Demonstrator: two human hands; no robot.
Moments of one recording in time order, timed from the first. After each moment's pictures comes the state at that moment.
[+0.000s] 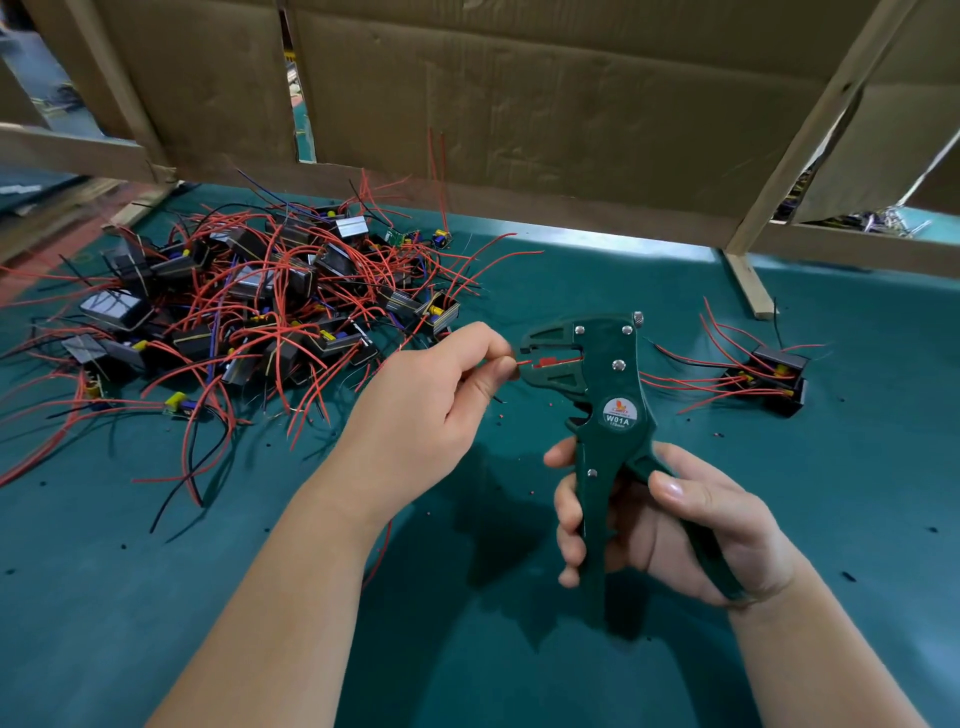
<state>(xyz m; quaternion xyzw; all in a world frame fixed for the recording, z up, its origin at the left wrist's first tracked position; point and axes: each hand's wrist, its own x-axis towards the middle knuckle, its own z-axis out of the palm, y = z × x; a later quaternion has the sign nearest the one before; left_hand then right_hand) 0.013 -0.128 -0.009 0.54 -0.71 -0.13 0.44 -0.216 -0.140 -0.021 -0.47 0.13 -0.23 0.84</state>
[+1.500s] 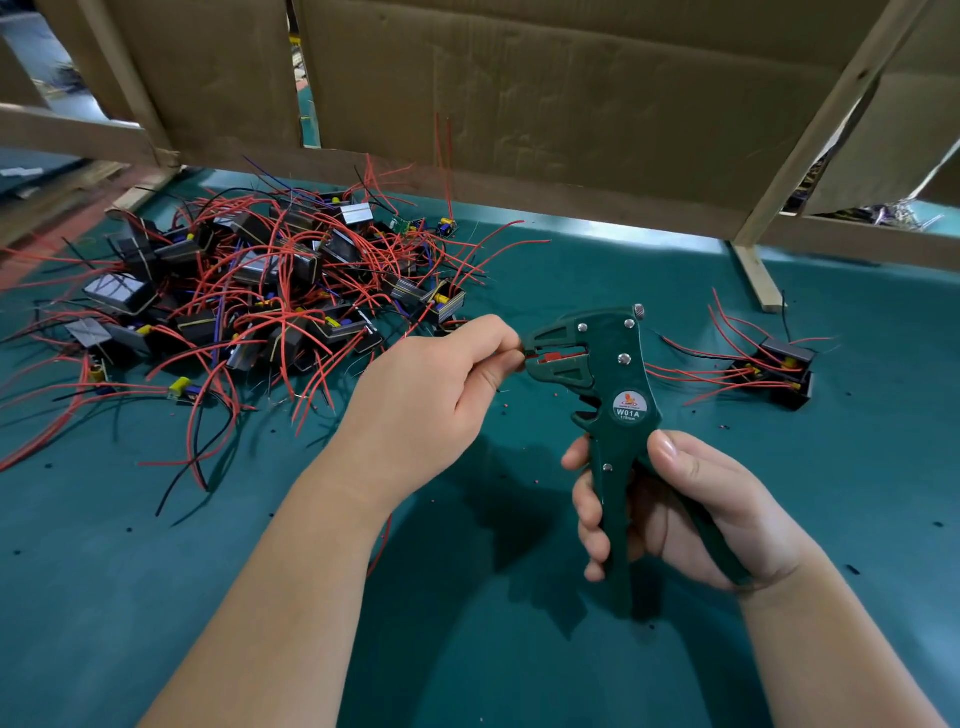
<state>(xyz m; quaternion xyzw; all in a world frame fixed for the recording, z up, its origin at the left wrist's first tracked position) 0.012 -0.123 -0.003 0.57 -0.71 -0.08 0.41 -0.218 -0.141 -0.019 -0.47 0.21 -0.22 0.83</state>
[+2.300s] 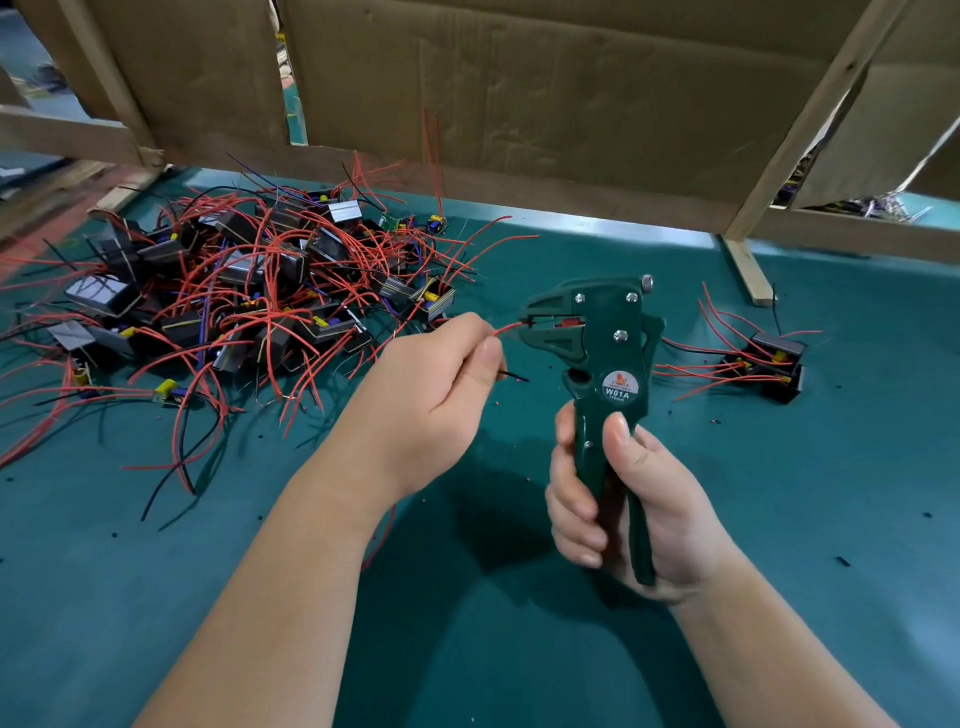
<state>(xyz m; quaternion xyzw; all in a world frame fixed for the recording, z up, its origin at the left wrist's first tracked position) 0.009 -0.121 -0.002 0.54 -0.69 -0.16 0.45 -0.184 -0.125 -0.030 -0.41 0.19 -0.34 0.82</state>
